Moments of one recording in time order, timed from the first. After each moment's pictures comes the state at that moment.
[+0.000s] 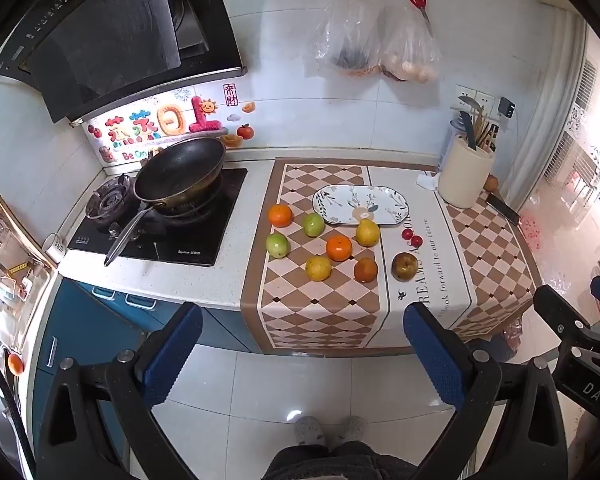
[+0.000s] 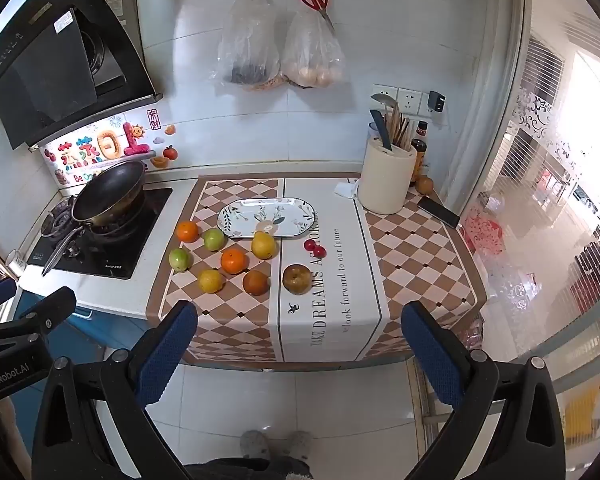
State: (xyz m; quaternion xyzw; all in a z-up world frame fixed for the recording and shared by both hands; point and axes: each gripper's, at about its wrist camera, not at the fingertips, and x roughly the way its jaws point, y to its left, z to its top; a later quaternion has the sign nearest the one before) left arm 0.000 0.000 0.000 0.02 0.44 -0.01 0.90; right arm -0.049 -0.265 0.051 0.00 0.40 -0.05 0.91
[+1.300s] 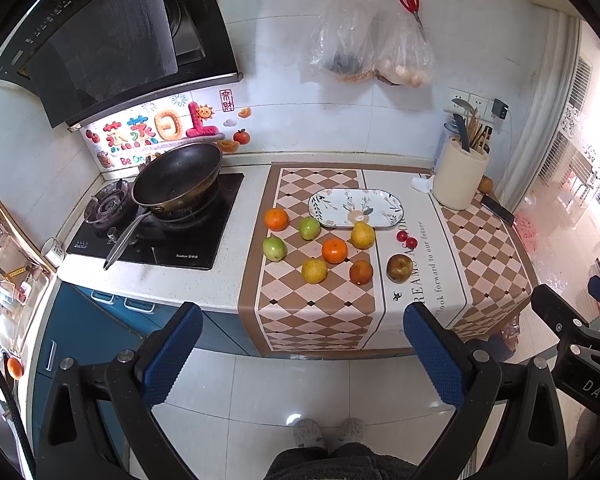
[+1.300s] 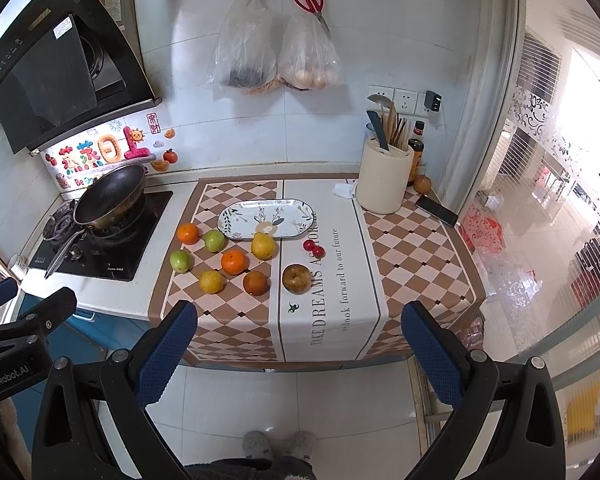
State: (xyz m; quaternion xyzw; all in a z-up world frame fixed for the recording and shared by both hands) left arm -0.002 -0.021 0.018 0.02 0.43 -0.01 0.90; right arm -0.060 -0.270 0.057 0.01 0.40 -0.05 0.92
